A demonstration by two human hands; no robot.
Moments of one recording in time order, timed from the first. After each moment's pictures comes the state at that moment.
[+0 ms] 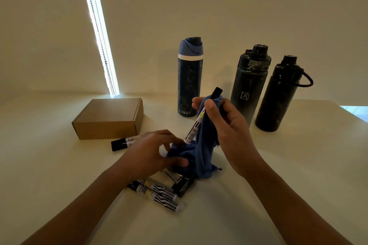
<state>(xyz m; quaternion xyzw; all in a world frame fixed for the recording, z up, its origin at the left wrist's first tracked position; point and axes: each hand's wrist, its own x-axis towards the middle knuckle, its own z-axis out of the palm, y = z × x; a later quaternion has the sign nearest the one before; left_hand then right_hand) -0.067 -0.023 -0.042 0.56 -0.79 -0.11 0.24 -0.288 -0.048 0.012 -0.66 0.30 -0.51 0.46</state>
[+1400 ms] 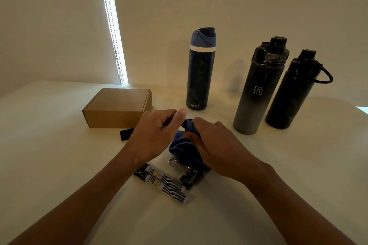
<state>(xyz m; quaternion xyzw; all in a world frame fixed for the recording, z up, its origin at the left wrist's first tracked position) -0.077 -0.016 -0.021 0.57 -0.68 -0.10 0.45 -0.260 -0.037 0.008 -0.90 0.43 -0.02 0.09</state>
